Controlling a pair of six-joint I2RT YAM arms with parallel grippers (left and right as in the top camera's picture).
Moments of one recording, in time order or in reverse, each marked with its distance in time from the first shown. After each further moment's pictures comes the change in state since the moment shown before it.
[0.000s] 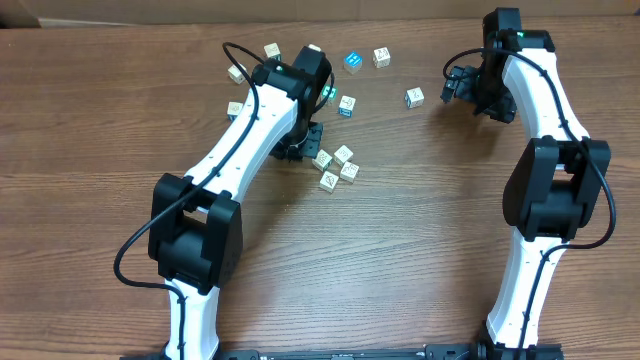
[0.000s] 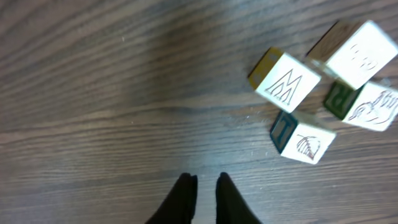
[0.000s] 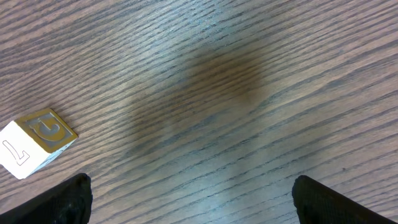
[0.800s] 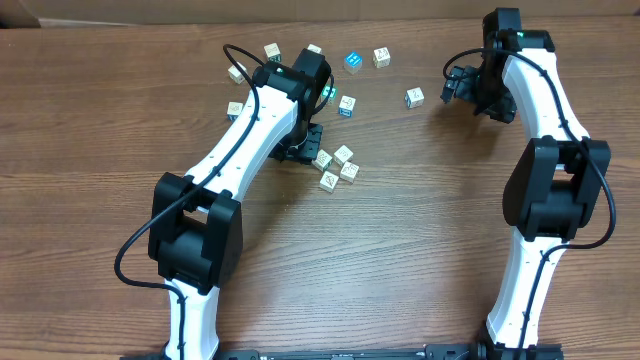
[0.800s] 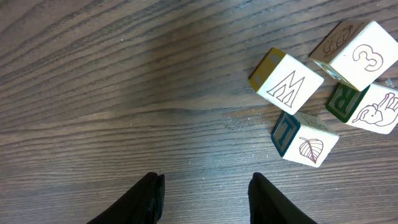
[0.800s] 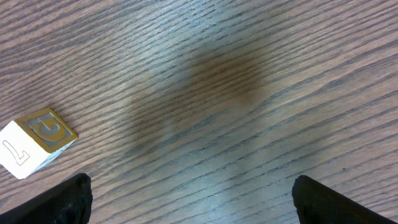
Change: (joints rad) left arm 0.000 0.000 -0.014 0.015 0.000 0.000; right arm 0.000 0.000 0.000 0.000 0.000 0.000
